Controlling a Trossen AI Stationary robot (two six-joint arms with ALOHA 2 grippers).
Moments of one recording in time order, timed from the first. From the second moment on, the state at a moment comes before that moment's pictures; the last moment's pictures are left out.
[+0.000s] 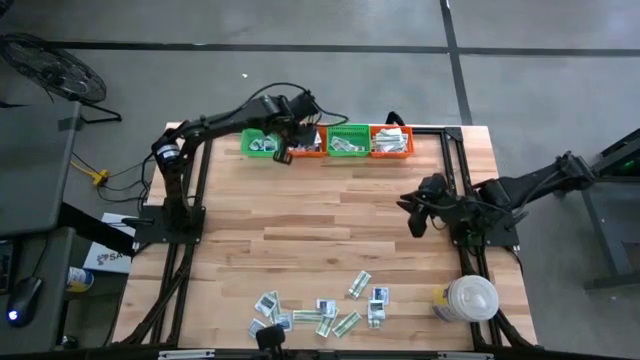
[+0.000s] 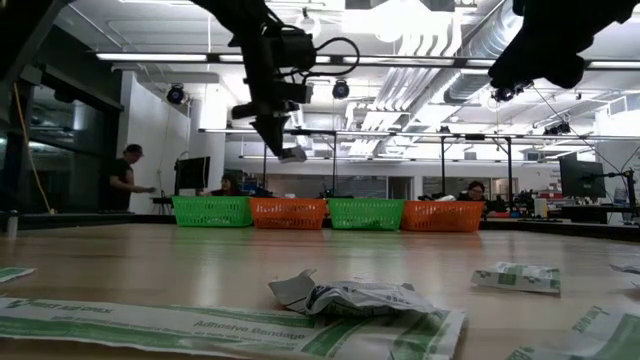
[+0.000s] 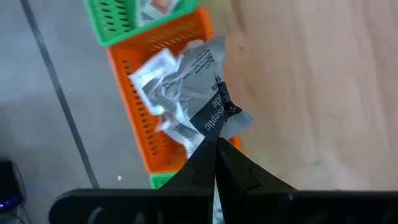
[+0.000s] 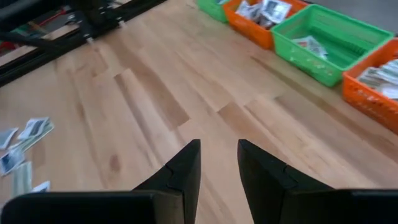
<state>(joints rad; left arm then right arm) 0.52 1.86 1.69 -1.01 -0.17 0.86 0.33 0.77 0.69 -0.63 0.59 0.76</state>
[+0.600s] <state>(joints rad) 0.63 1.97 1.69 -0.86 -0.15 0.92 0.16 0.77 0.69 -0.63 0.59 0.75</state>
